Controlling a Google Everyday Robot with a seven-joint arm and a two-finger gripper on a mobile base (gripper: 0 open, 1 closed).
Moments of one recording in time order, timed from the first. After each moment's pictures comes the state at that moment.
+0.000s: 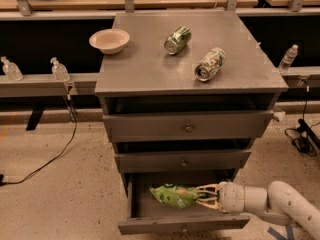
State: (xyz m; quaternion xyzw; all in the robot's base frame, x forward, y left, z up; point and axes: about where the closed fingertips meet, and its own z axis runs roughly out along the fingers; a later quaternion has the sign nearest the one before) arm 0.461 -0.142 0.504 -0.62 0.47 0.24 0.58
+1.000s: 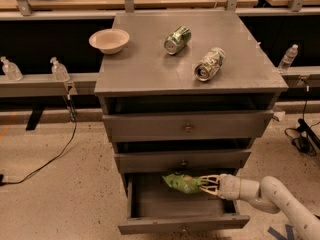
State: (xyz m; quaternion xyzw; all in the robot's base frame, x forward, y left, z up) arm 0.552 -0.187 0.398 -0.60 0.49 0.21 0.59
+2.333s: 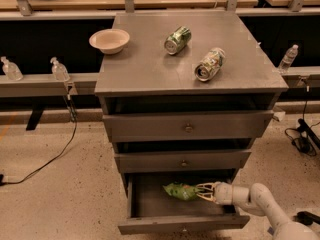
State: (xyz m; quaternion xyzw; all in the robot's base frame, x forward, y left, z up) arm 0.578 -0.195 0.276 -0.60 0.49 0.23 0.59
